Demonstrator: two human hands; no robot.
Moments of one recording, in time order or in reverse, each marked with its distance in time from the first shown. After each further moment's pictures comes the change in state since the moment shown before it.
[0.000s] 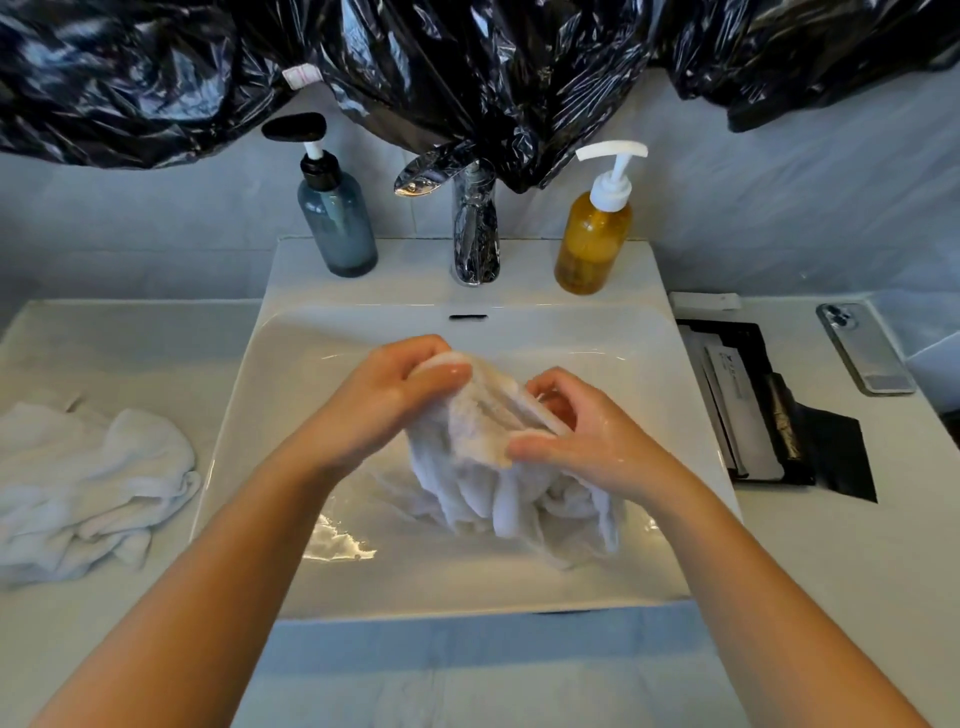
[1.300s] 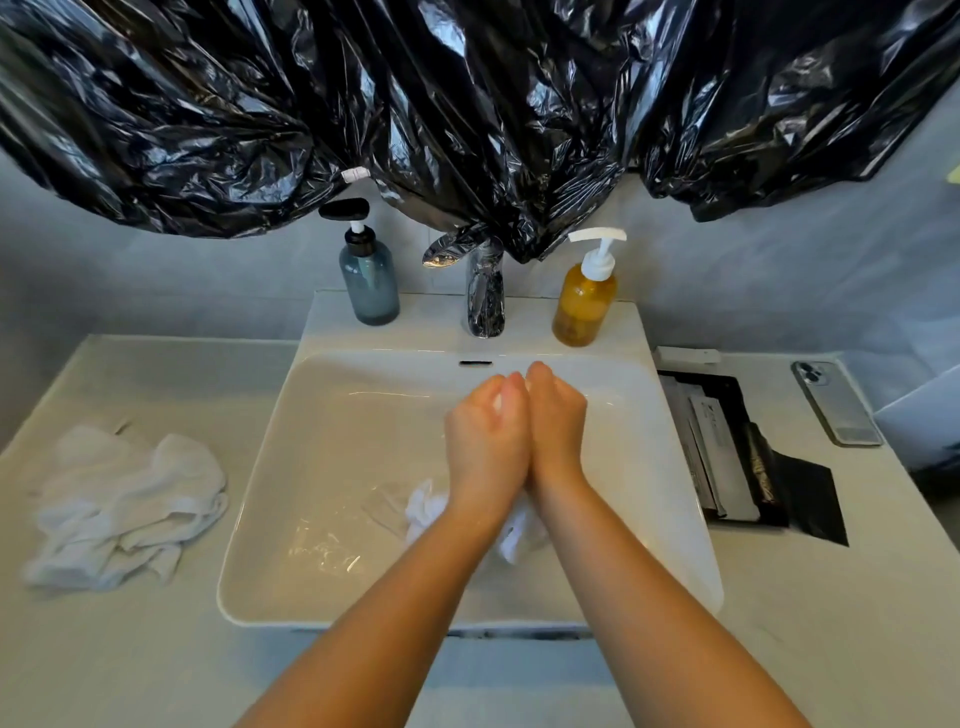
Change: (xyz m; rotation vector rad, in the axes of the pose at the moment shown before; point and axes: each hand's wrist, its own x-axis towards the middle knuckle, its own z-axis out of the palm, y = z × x) left_hand 0.005 0.041 0.087 -0.075 0.656 -0.008; right_hand 0.019 -0.072 0.051 0.494 0.736 0.107
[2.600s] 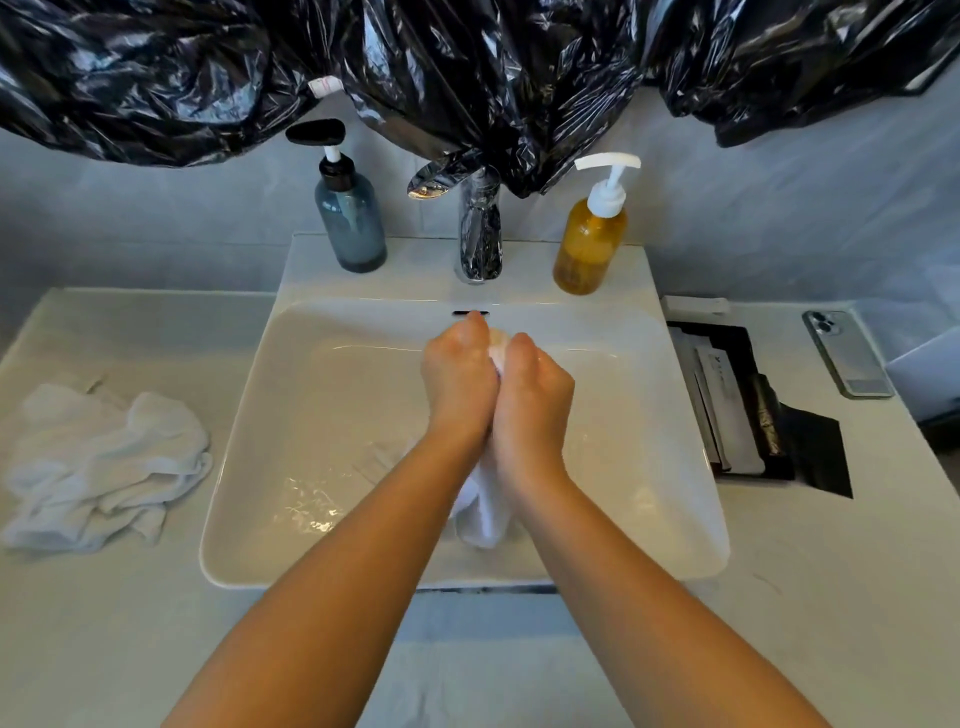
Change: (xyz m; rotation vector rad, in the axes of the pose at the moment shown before) left_hand 0.011 -0.019 0.007 -0.033 -0.035 -0.128; right_hand 0.000 0.024 0.005 -0.009 0.025 0.014
